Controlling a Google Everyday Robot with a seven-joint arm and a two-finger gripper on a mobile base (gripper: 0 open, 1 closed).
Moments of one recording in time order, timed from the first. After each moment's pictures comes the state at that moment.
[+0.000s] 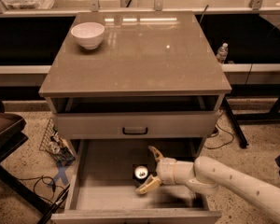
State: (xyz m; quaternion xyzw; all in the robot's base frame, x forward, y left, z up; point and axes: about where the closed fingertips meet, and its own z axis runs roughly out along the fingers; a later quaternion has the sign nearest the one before) arm 0.519 -0.015 0.468 -0.49 0.65 0.32 0.48
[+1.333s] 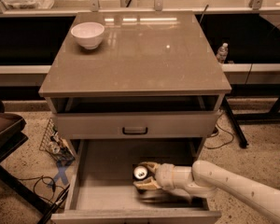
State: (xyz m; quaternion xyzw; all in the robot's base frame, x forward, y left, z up) arm 0.504 -0.009 0.436 -0.51 0.64 0.34 0.46
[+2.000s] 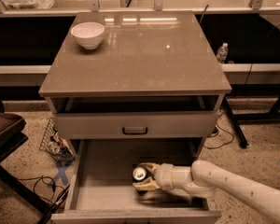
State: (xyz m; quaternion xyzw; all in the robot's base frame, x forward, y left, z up) arm 0.503 -0.005 0.436 -0.51 0.64 0.34 0.46
